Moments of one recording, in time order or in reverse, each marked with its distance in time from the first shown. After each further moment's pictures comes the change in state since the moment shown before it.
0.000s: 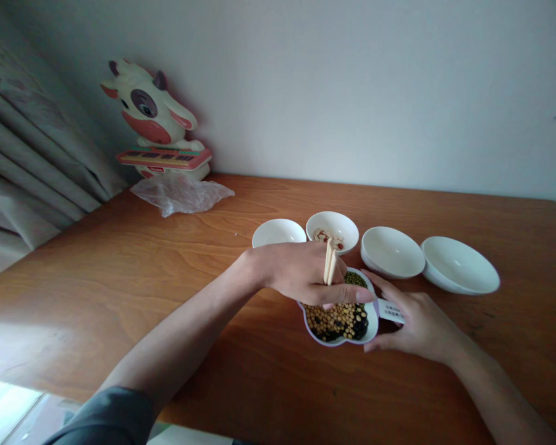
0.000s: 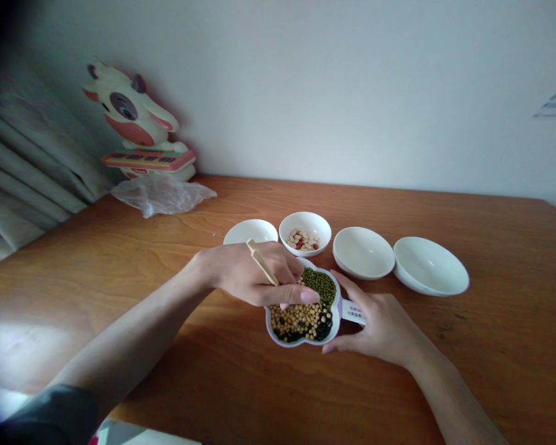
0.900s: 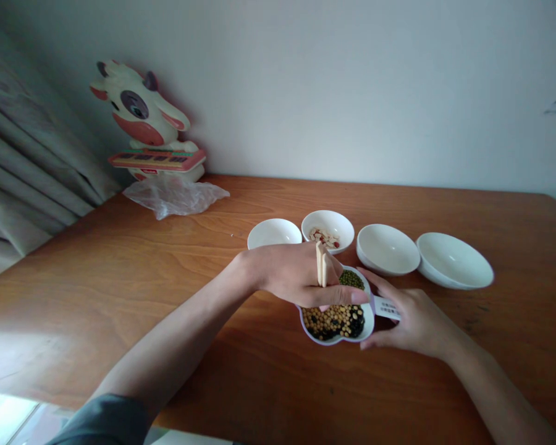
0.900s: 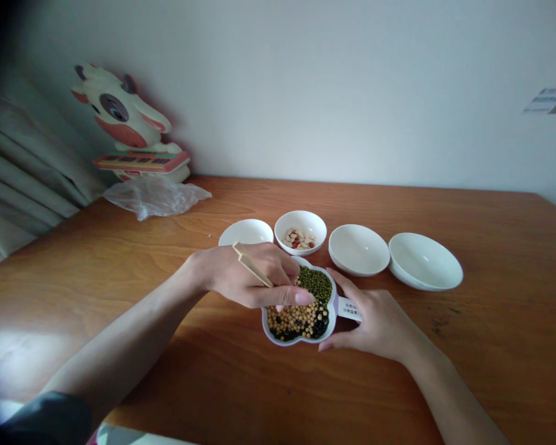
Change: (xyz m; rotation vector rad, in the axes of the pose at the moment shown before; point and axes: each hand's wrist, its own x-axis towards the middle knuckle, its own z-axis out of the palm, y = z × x) left_hand 0.001 0.002 0.001 -0.005 -0.047 -0.034; right_hand 0.000 0.000 0.001 0.010 -0.029 0.063
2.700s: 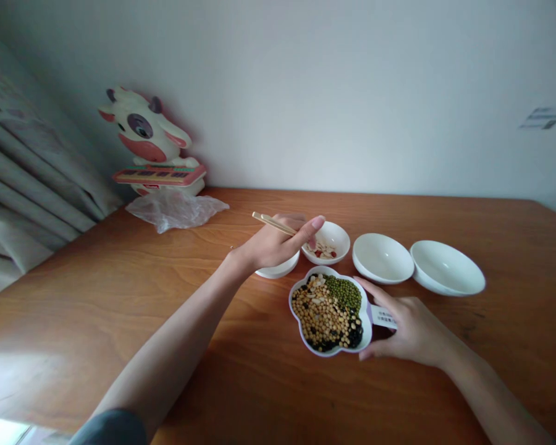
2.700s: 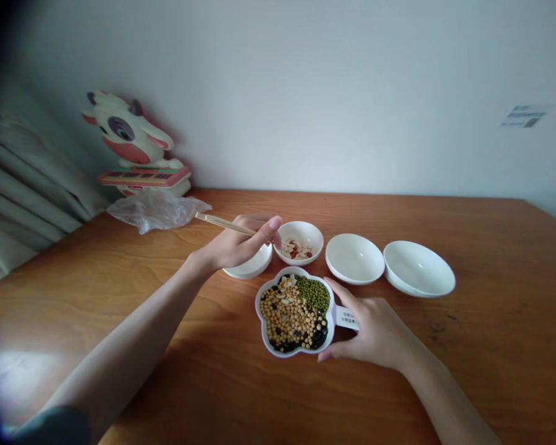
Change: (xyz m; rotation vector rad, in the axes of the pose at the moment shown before) left_hand -0.018 -0.042 -0.019 0.136 0.609 -0.239; right_hand 0.003 -0.005 -0.001 0.028 -0.008 -0.012
